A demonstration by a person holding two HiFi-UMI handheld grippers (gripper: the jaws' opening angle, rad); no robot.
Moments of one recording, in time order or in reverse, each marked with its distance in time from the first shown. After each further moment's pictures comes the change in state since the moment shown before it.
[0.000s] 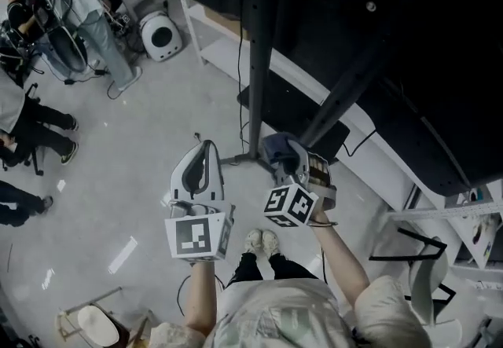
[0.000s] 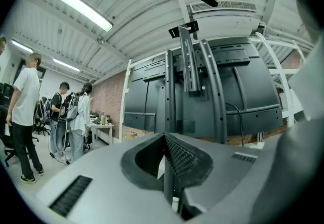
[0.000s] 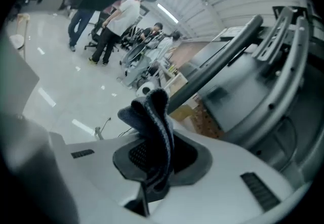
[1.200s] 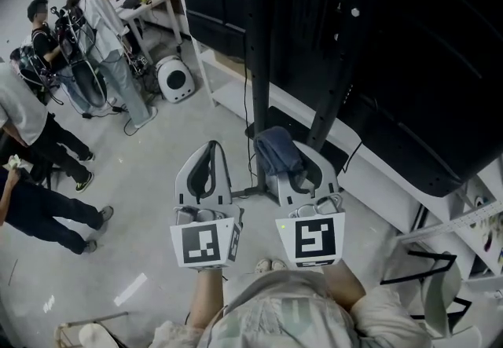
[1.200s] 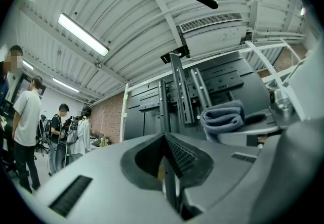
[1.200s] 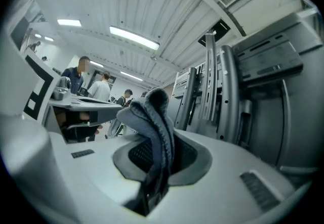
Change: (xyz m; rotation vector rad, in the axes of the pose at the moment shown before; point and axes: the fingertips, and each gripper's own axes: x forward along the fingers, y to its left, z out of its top) left arm -0.037 -0.028 0.115 0.102 -0.243 0.001; right arm -0.186 -0.134 0.158 0.519 -0.611 -0.072
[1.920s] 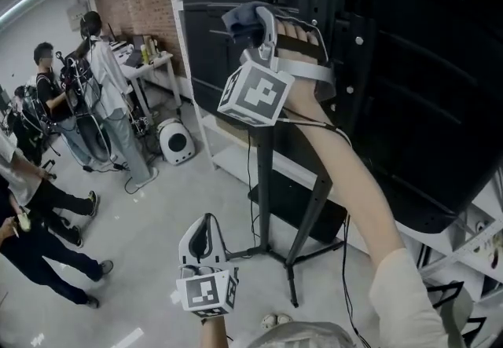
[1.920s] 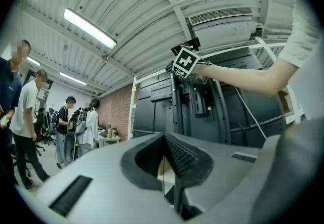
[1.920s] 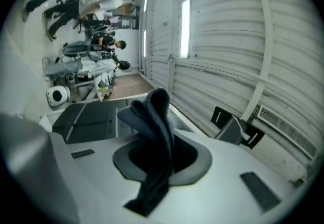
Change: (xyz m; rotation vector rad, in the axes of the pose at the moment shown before) left arm -0.012 0.047 -0.032 -0.039 0.089 0.067; right arm 0.222 -0.113 0.255 -1.045 -0.062 -0.569
